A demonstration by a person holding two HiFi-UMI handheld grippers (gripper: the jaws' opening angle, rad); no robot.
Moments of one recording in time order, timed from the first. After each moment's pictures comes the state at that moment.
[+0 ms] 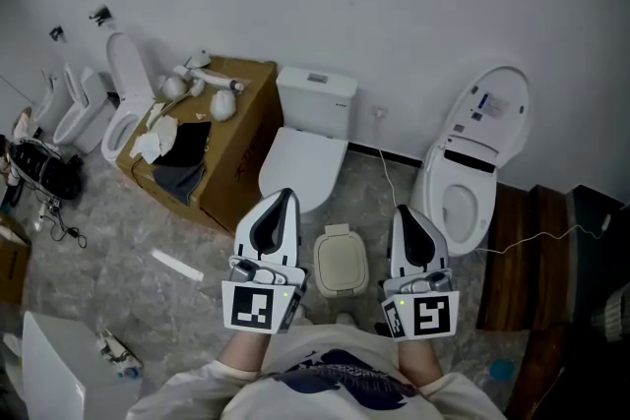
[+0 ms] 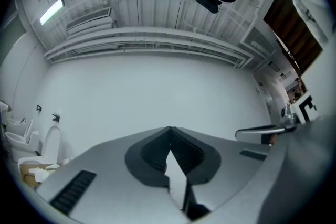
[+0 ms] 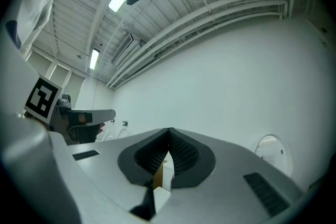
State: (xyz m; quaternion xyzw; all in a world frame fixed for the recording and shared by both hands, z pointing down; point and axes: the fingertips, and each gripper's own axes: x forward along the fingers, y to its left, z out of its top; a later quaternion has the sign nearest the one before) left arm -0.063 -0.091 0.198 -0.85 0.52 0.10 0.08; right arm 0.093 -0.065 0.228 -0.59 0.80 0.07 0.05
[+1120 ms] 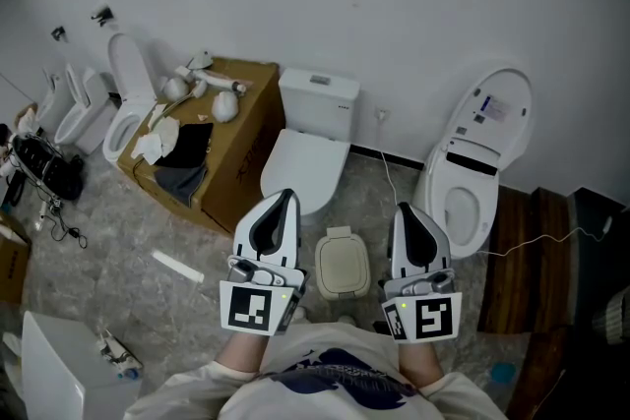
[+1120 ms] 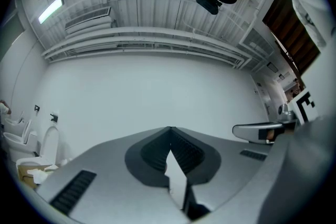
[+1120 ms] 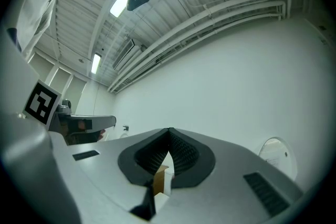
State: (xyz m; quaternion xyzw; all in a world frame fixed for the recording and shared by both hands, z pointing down) left arm -0.067 -0.091 0.199 -0.85 0.51 0.10 0.08; right arm 0.085 -0.065 0.217 -0.59 0.80 0.09 0.07
